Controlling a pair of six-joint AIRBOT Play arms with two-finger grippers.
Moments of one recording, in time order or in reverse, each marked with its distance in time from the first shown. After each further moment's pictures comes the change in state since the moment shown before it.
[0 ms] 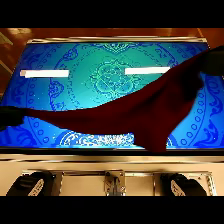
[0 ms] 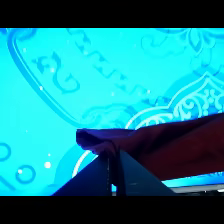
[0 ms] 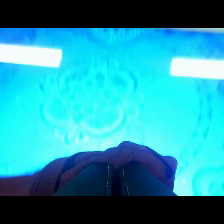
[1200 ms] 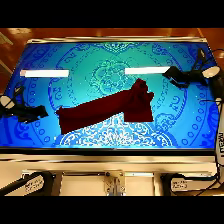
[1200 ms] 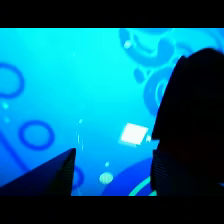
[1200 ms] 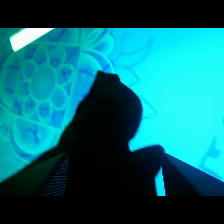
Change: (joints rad) left arm 0.351 -0.659 -0.145 -0.056 0.237 0.108; right arm -0.208 -0.612 -0.159 0.335 -0.325 -0.024
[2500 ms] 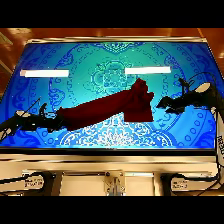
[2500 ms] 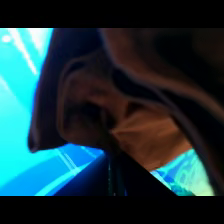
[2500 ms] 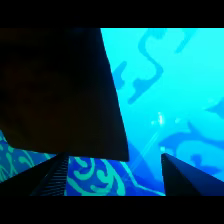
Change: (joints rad) left arm -0.017 -0.215 -0.214 -0.667 0.102 0.357; right arm 0.002 0.002 -0.232 -0.092 0.235 -0.098
